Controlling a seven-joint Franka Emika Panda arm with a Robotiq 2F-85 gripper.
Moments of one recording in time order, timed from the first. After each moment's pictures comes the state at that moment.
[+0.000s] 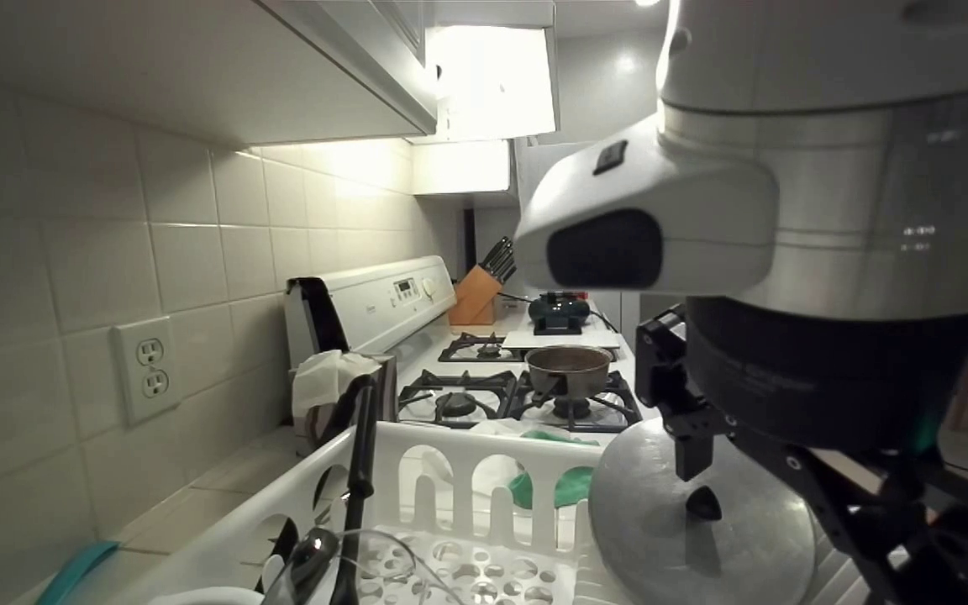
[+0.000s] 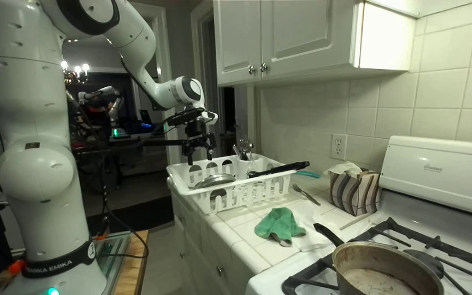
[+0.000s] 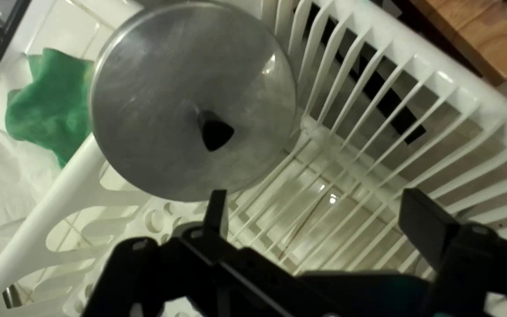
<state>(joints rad) 0.45 0.07 0.41 -2.12 -0.36 1.79 0.16</state>
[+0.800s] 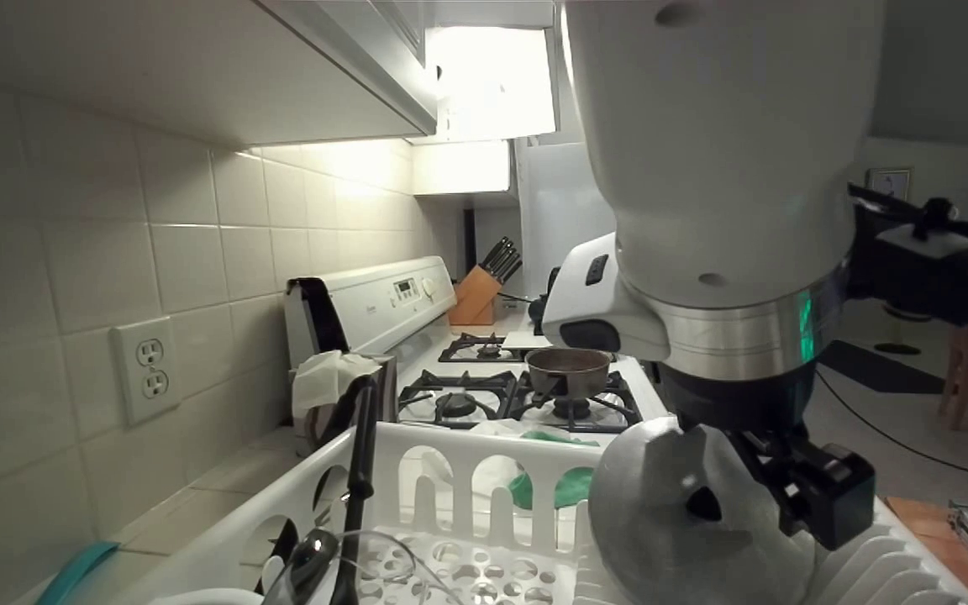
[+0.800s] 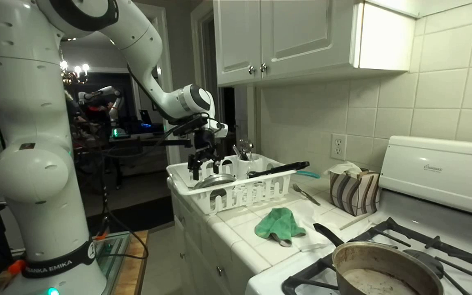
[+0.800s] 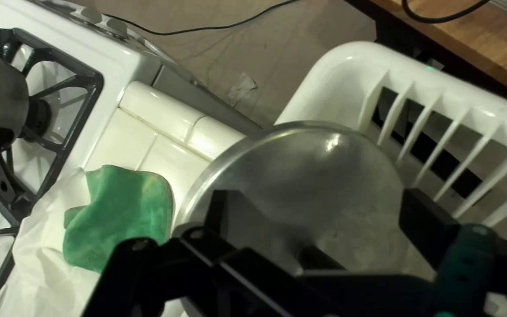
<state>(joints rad) 0.38 0.05 0.34 -2.24 -0.46 1.73 0.20</state>
